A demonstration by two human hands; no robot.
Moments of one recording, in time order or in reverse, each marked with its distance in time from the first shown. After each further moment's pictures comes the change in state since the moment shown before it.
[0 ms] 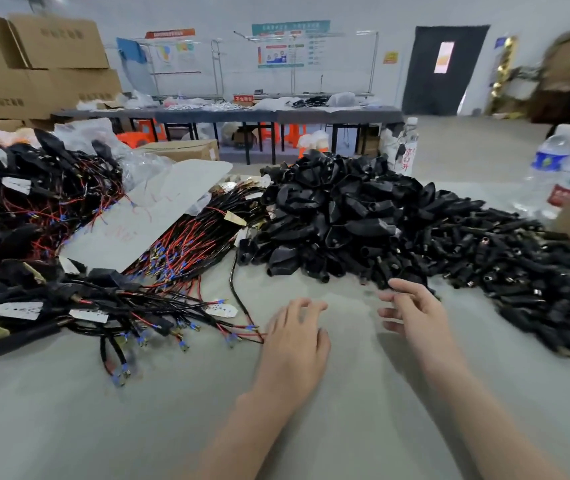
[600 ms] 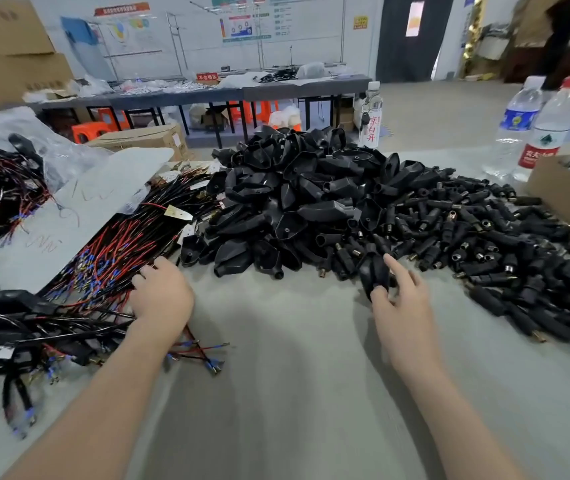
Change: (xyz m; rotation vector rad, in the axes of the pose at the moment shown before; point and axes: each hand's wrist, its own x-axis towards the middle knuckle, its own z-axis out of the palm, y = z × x) left_hand 0.110 -0.086 -0.032 0.406 -0.074 -0.723; right_hand 0.033 0.025 -0.032 -0.475 0.139 -0.144
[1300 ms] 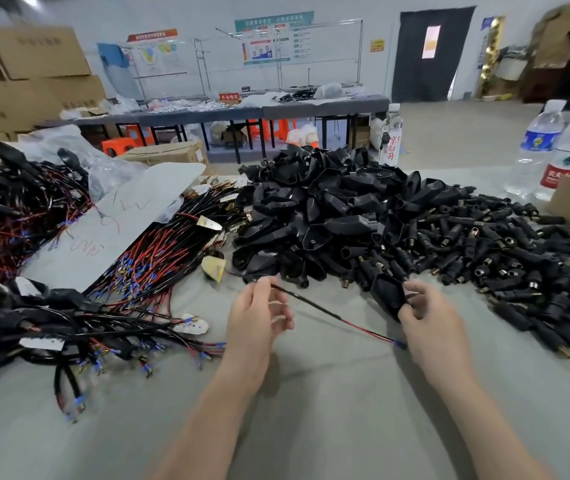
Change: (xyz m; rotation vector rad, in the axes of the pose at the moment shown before) left_hand -0.108 0.038 -0.019 -1.681 -0.419 -0.057; right_hand -0.002 -0.002 -0.006 -0.138 0.008 -0.038
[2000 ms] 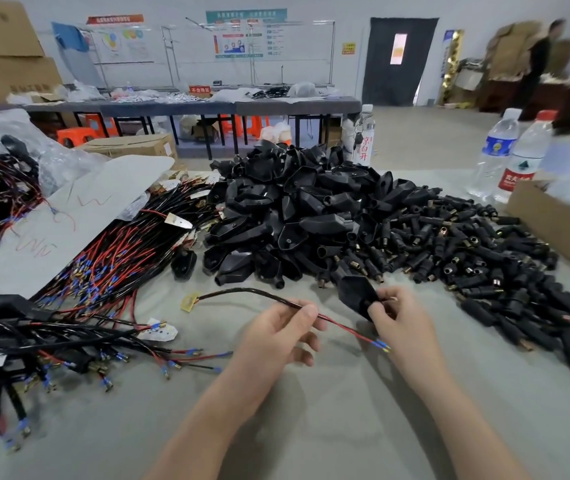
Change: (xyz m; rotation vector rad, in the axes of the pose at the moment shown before) left_hand -0.021 -0.024 0.015 0.175 -0.451 -0.021; right_hand -0.002 -0.006 -0.001 0.160 -0.054 0.086
